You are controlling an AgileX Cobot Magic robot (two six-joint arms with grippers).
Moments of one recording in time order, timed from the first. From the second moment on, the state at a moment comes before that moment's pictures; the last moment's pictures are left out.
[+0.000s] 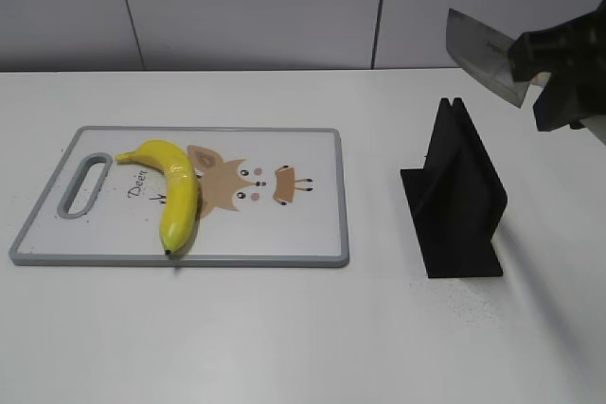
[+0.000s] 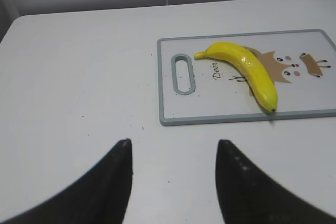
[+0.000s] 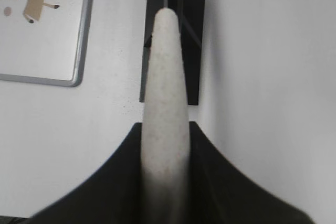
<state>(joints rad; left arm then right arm) -0.01 0.02 -0.50 -0.10 1.03 0.14 0.53 1.27 -1.10 -0.18 0.99 0.51</state>
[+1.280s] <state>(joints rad) 0.00 0.02 -0.50 -0.10 1.03 0.14 0.53 1.44 -1.01 -0.26 0.82 0.61</state>
